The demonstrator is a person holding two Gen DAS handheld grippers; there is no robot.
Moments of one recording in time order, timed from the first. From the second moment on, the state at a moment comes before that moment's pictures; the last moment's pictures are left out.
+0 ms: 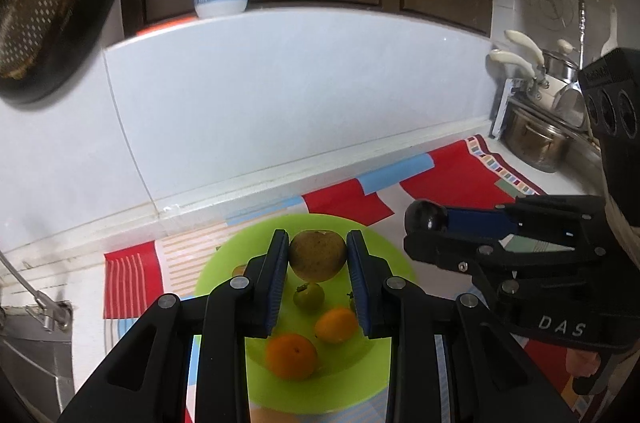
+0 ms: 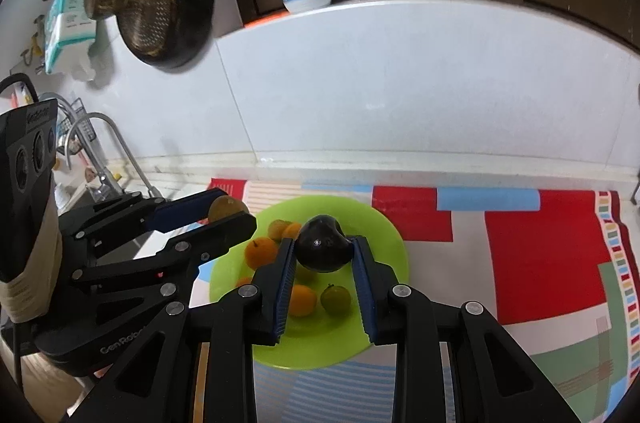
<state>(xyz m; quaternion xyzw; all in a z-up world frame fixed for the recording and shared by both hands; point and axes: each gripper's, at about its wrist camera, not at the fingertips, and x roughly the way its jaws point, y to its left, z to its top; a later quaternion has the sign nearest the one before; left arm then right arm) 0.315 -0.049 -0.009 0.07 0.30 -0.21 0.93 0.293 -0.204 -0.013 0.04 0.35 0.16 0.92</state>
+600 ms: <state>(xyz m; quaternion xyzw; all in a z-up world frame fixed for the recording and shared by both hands) 0.363 -0.060 -0.048 0.08 0.35 -0.21 0.91 0.338 -0.211 -0.058 0.06 0.39 0.16 0.90</state>
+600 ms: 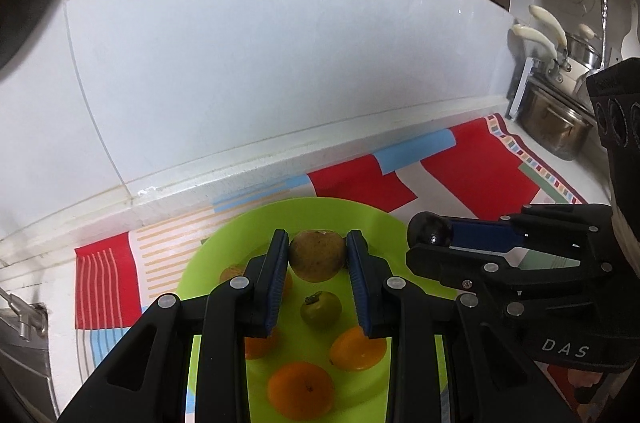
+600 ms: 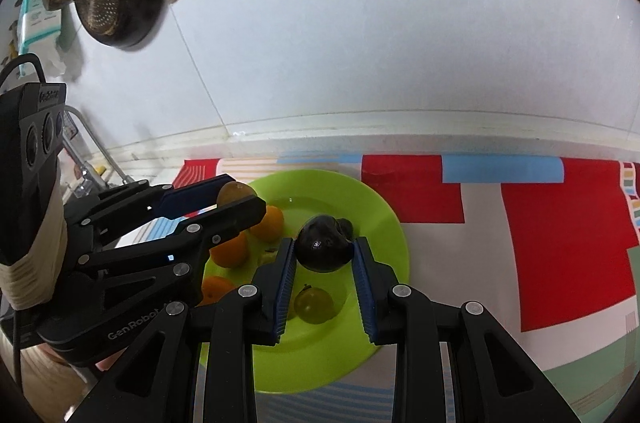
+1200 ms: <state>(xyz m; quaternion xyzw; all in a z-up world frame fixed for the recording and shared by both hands) 0.353 -0.045 -0.037 0.07 0.34 -0.16 0.93 0.345 -0.211 -0.070 0.07 0.40 0.16 0.90</state>
